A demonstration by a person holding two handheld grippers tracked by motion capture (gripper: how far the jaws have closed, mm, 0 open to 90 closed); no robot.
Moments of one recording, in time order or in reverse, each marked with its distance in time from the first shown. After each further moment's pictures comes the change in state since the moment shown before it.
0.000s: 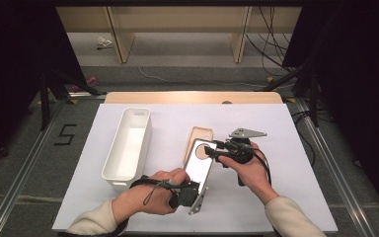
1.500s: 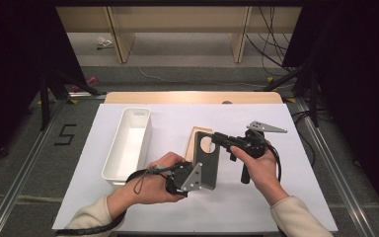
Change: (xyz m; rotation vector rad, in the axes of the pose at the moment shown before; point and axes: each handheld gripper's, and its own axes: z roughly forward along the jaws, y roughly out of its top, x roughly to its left) left arm 0.029 -0.024 -0.015 -0.278 0.091 -0.356; right arm 0.007 0.025 -0.039 -0.176 0.118 0.123
